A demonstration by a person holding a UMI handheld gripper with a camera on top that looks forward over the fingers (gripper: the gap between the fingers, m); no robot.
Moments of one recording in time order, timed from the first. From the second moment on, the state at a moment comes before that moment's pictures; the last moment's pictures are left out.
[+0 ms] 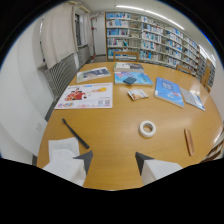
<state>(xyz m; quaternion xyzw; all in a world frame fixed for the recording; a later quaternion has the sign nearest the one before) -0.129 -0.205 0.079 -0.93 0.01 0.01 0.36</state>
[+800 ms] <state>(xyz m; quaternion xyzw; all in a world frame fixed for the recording) 0.077 -0.208 0.051 -0.94 0.02 -0.02 0.34</state>
